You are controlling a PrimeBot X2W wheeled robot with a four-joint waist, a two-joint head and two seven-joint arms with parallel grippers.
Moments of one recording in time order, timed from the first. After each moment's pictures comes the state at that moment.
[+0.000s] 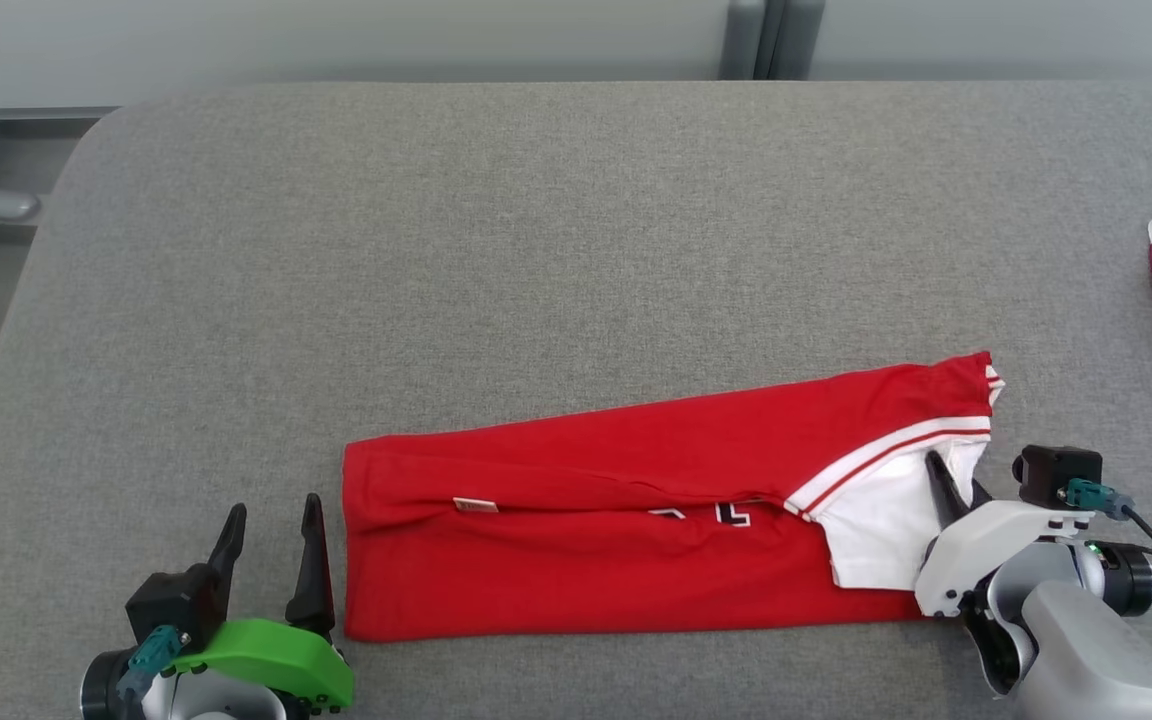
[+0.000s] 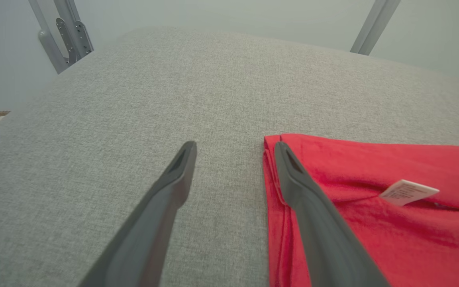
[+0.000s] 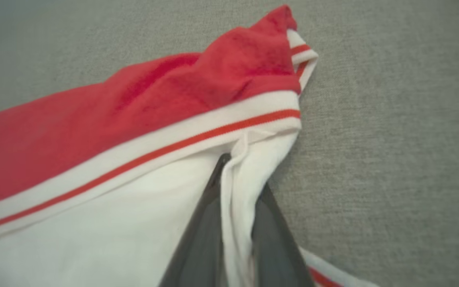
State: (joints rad) left arm -0.12 0.05 -0.01 0.46 -0.24 -0.11 -0.26; right arm -0.42 -0.20 0.26 0.95 0.49 0.13 -0.24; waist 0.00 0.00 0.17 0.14
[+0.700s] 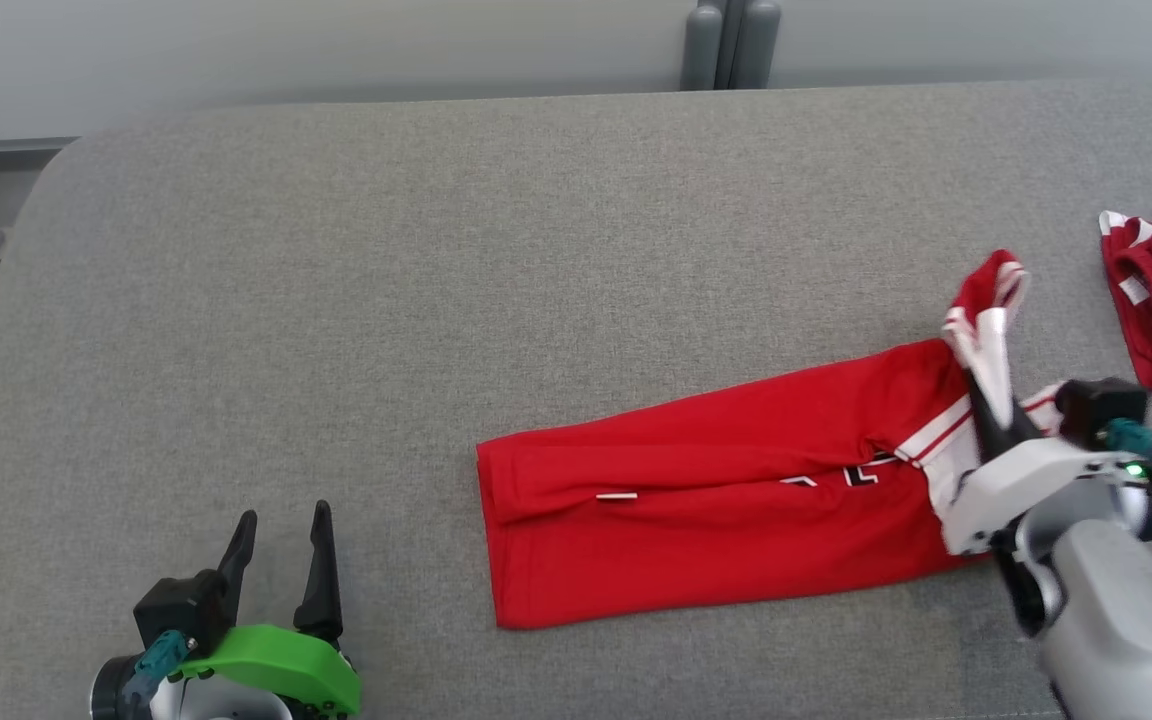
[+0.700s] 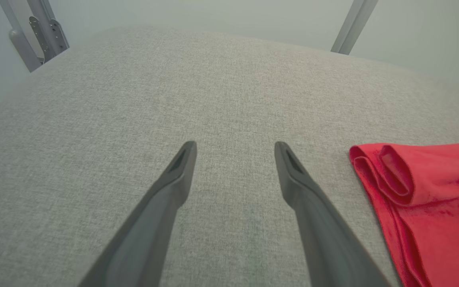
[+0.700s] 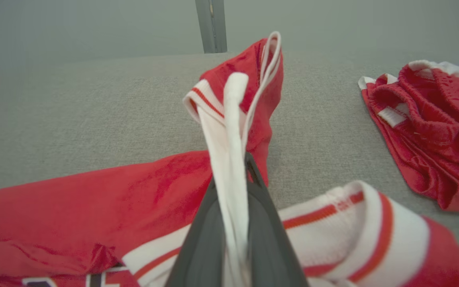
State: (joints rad) left arm -0.11 0.05 -0.03 0.46 -0.26 -0.11 -0.26; right arm -0.47 -0.28 0.12 0.81 0.35 0.13 -0.26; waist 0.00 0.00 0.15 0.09
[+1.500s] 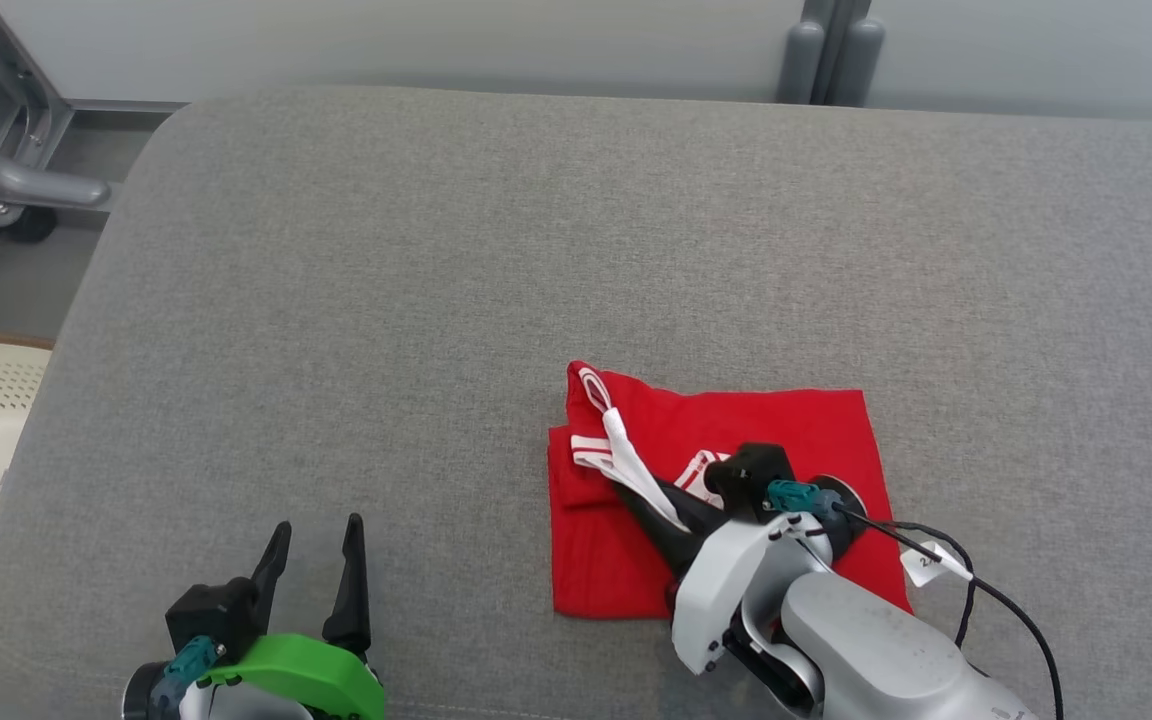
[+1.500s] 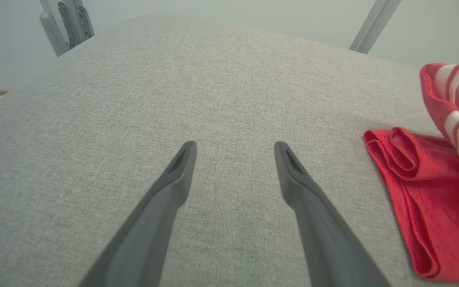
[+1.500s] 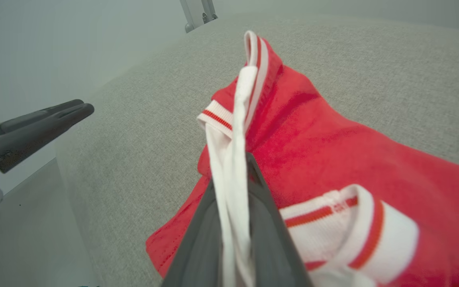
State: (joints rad) left arm -0.10 0.05 -0.10 0.48 -0.29 -0.11 -0.26; right arm -0.53 -0.10 0.84 0.67 0.57 0.13 -0.22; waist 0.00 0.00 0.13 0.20
